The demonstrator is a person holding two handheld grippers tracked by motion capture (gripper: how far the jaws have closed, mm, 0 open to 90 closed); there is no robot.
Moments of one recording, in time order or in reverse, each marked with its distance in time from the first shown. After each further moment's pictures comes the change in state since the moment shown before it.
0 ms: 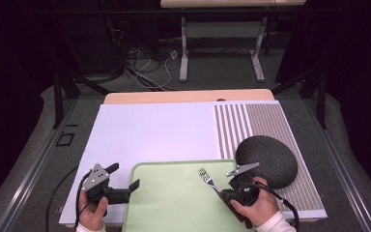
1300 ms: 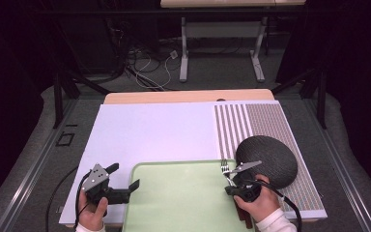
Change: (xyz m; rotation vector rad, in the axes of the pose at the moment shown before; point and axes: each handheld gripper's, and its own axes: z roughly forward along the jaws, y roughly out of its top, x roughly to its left) left arm 0.000 0.000 -0.001 -0.003 -0.005 -0.002; right arm -0.020 -0.003 0.011 -0.026 -0.055 0.060
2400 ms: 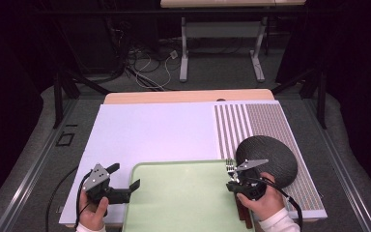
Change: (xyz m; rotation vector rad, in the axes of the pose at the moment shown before) left arm 0.000 -0.001 0.002 0.005 0.000 -0.002; right arm -0.006 0.003 -0.014 -0.078 0.019 -0.043
